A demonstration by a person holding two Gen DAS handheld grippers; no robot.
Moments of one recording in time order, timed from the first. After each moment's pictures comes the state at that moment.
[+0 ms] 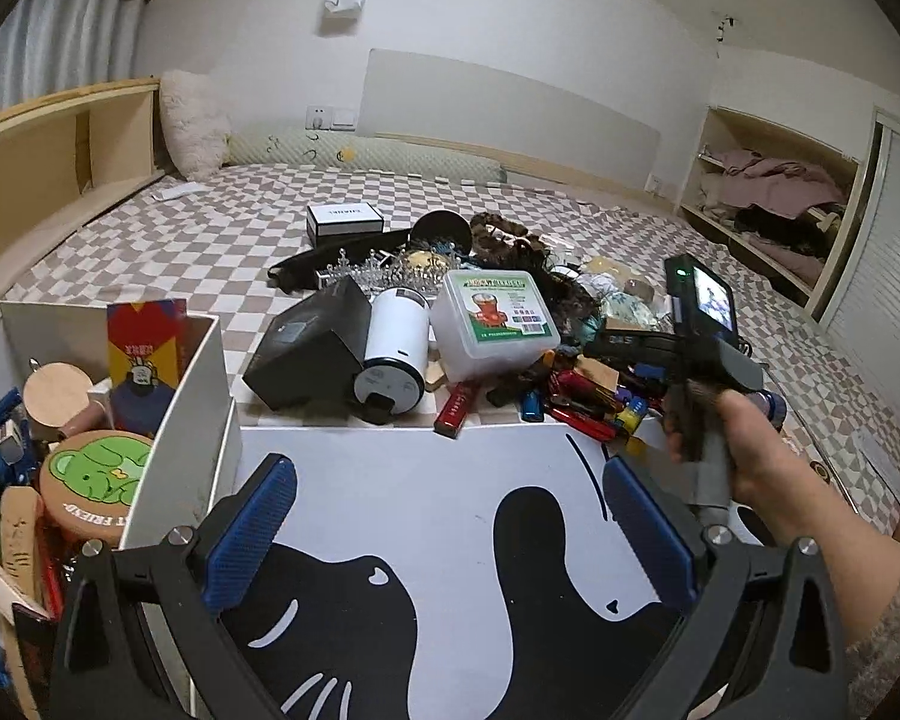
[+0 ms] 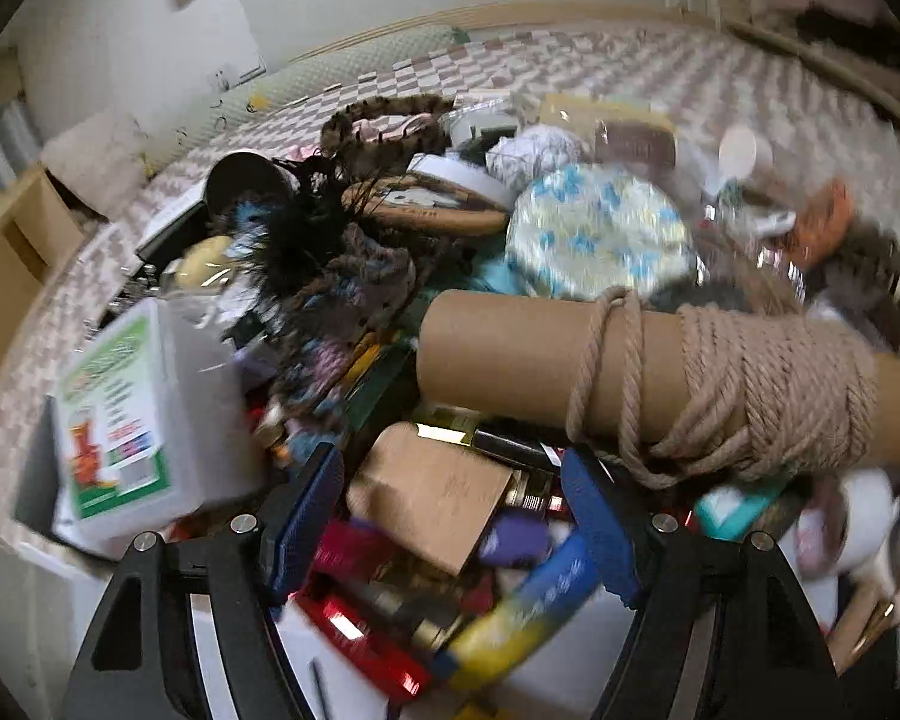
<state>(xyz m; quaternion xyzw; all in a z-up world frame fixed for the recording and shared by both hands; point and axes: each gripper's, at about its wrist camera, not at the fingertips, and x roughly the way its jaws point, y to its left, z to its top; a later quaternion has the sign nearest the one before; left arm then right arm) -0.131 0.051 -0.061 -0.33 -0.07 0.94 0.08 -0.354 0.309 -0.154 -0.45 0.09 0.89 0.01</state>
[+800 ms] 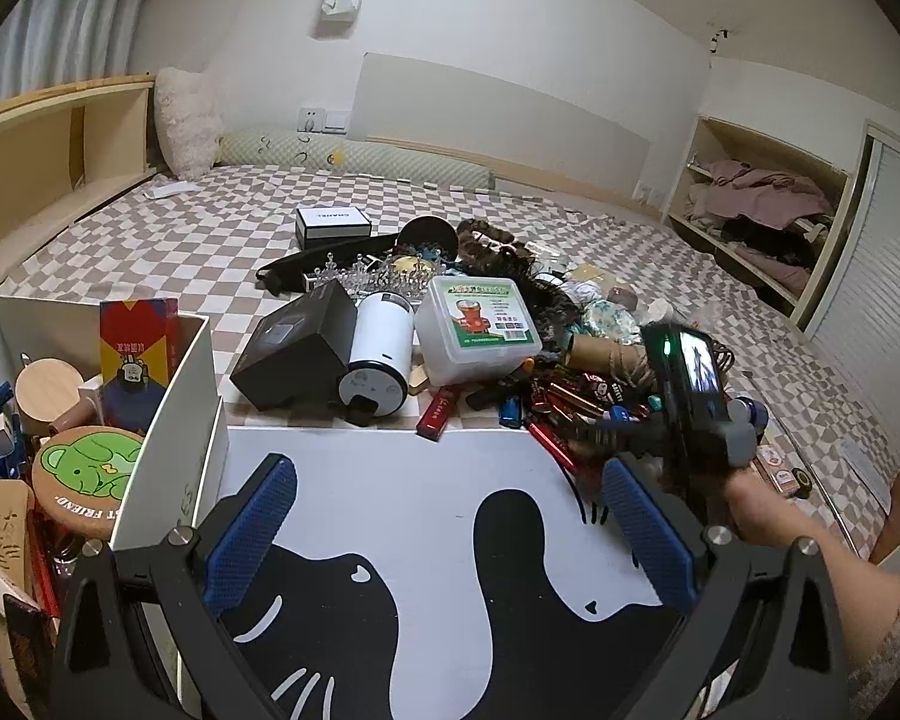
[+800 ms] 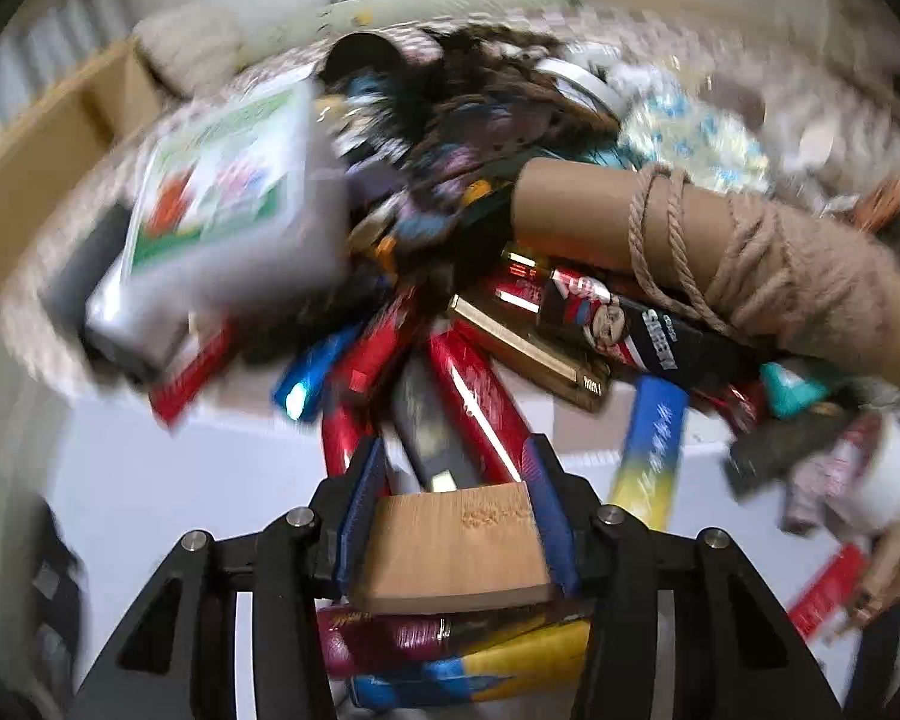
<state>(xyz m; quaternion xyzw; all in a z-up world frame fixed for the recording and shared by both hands) -0.122 0.051 -0.053 -0.32 -0.08 0.94 0.09 -0.278 0.282 -0.174 -0.49 0.02 0.87 -0.10</state>
